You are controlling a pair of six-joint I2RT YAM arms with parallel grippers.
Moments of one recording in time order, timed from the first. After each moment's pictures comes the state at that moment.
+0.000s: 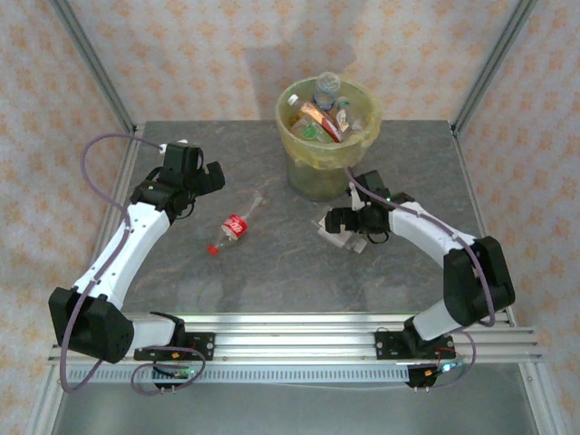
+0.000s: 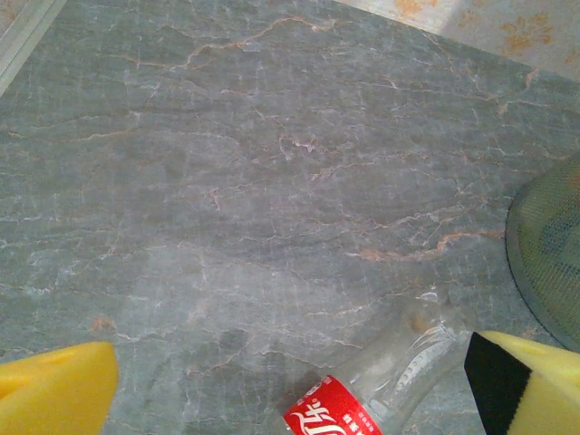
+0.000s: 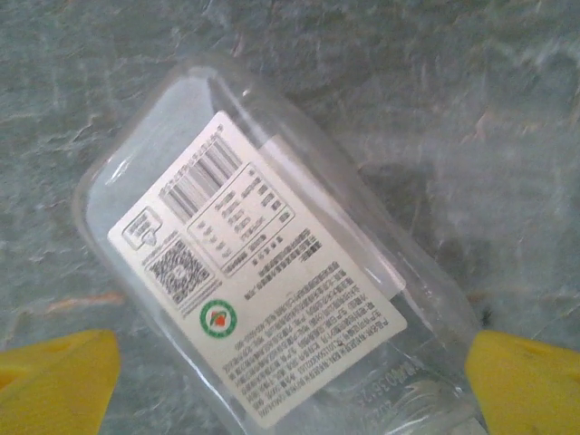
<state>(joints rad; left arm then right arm) -0.19 1.29 1.18 -0.68 -0.26 -0.48 0.39 1.49 0.96 -0.58 -0.19 0.33</state>
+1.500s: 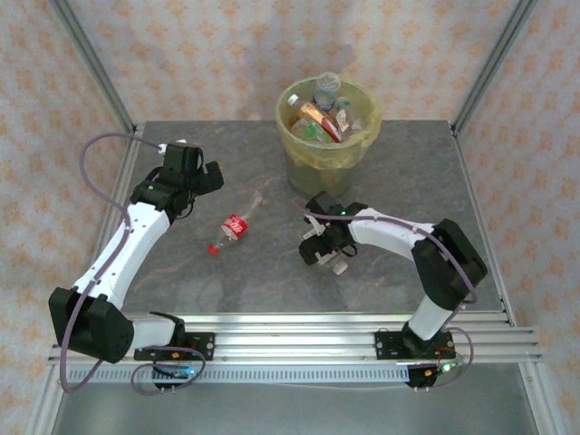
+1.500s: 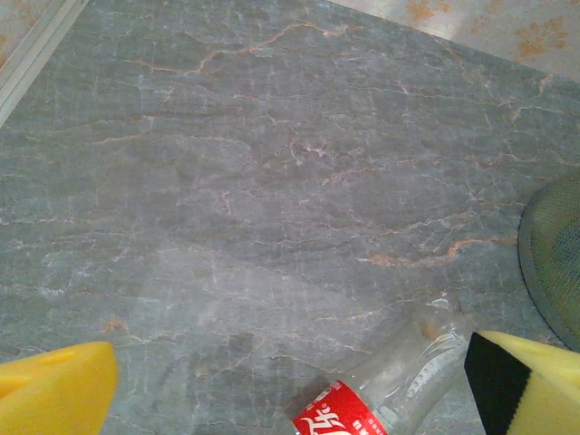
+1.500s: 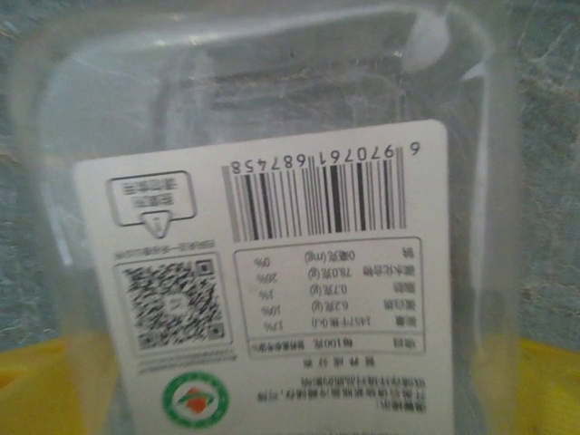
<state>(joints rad) -0.19 1.29 1.18 -0.68 -0.29 -0.48 0.70 1.68 1.03 -0.65 -0.01 0.14</state>
